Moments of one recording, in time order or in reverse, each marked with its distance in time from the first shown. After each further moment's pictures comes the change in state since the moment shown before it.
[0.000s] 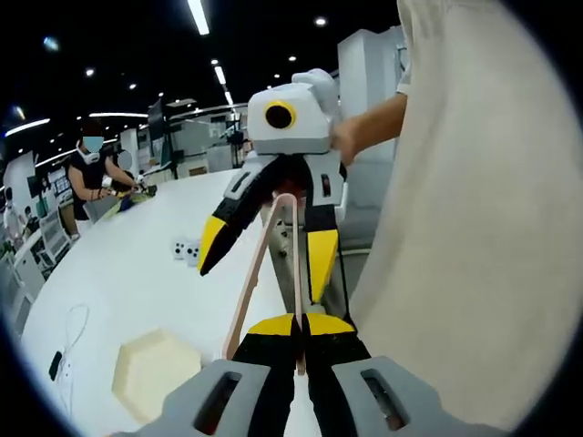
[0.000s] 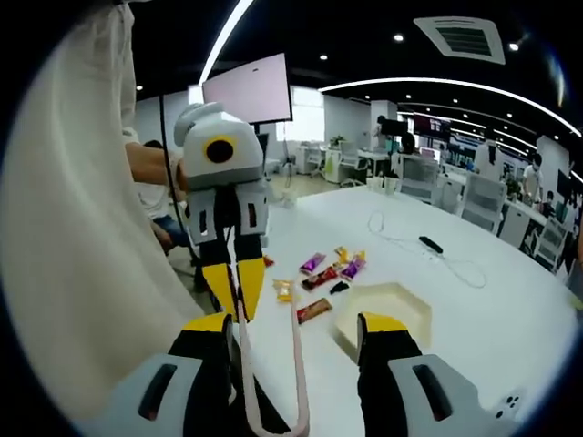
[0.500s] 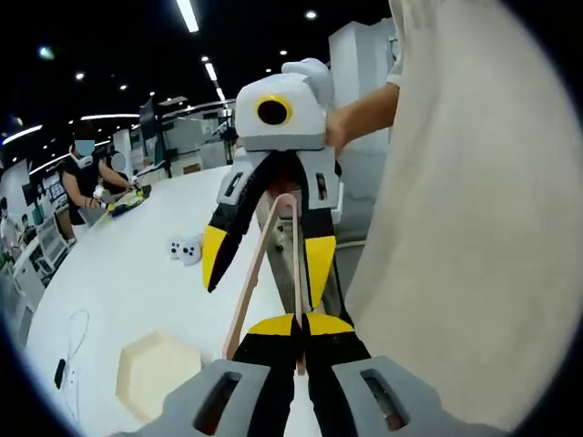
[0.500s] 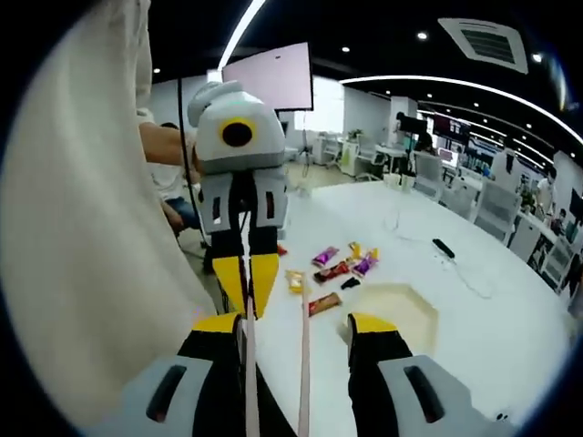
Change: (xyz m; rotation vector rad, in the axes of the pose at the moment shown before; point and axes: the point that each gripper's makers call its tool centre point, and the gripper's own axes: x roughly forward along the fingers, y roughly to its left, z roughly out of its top) left arm 0.000 -0.004 -0.002 0.032 0.036 -0.012; right arm 0.006 0.016 -0.004 -0.092 0.068 0.075
